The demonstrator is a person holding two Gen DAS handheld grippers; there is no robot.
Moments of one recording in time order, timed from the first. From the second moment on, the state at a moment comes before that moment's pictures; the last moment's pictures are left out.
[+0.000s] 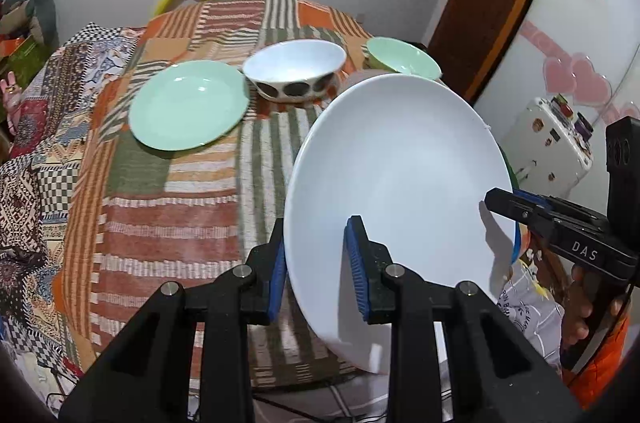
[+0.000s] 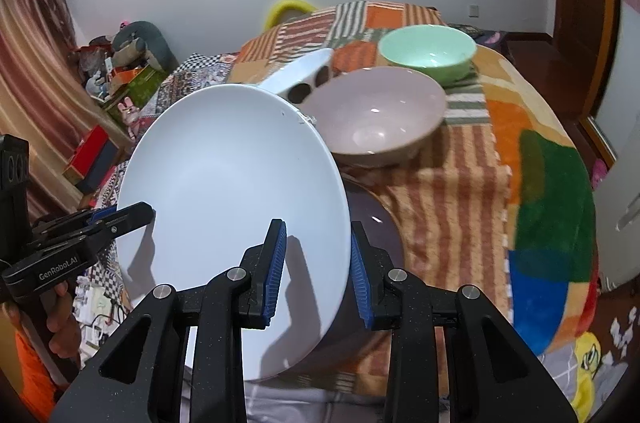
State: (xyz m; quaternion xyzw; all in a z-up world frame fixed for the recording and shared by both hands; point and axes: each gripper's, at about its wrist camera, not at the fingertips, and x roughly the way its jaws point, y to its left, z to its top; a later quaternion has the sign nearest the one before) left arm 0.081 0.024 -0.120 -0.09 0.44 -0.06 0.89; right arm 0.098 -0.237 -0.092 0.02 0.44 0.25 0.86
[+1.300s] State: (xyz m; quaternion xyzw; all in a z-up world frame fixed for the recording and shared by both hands) left arm 0.117 0.017 -0.192 -0.10 0.53 -0.05 0.84; right arm 0.107 -0.250 -0.138 0.03 0.51 0.21 0.83
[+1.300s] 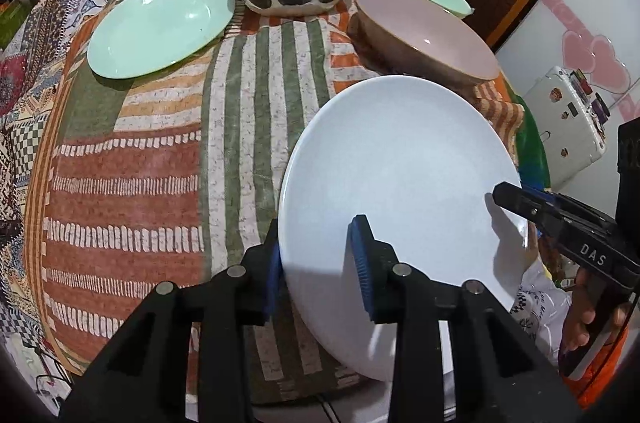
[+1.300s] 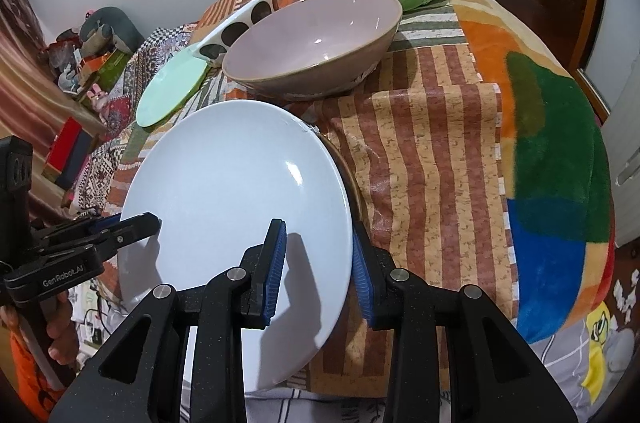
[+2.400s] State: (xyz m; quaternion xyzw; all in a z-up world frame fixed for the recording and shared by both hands) left arm 0.132 0.008 -0.191 -0.06 0.51 -0.03 0.86; right arm 0.105 -0.267 -0.113 0.00 0.46 0.19 0.86
